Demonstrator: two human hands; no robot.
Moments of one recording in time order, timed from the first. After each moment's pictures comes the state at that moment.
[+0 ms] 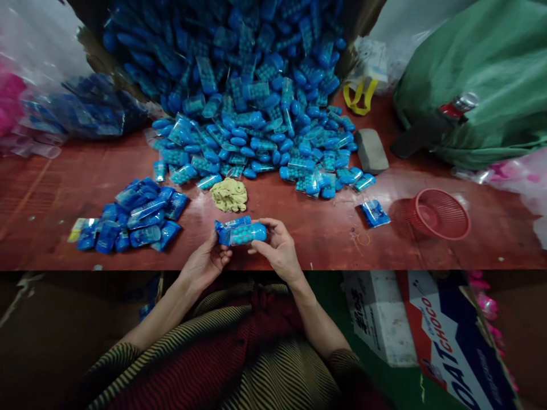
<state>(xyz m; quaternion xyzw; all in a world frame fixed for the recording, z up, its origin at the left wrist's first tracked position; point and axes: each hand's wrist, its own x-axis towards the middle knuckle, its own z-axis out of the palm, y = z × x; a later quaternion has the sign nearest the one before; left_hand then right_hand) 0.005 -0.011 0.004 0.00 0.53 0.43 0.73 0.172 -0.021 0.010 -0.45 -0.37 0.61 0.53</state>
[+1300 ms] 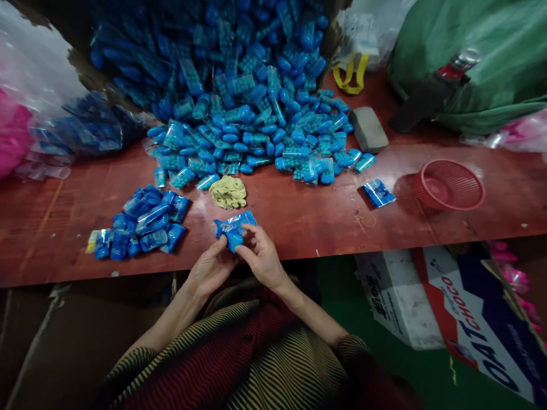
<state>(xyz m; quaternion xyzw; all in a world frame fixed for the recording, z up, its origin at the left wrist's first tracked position) 0.003 -0.022 0.008 0.08 0.39 0.42 0.81 0.131 -0.045 -0.017 -0.43 -0.38 0.60 0.56</state>
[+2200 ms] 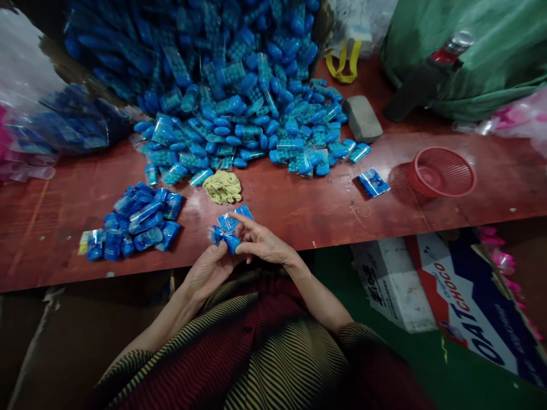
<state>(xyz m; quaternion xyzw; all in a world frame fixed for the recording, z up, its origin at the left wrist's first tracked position) 0.007 -0.037 0.015 0.16 0.38 0.37 0.83 0.159 -0.023 -0.008 -0.31 -0.44 0.74 0.40</state>
